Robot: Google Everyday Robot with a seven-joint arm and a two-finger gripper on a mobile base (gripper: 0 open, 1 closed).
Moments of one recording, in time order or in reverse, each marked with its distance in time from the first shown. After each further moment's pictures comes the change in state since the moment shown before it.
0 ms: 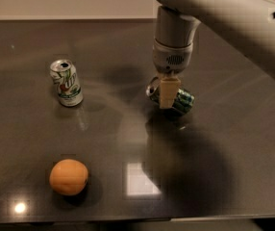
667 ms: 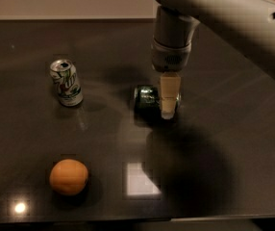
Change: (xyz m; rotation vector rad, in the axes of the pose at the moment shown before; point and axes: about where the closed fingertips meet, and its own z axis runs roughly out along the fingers) arm -0.005 -0.008 0.000 0.033 -0.018 -0.001
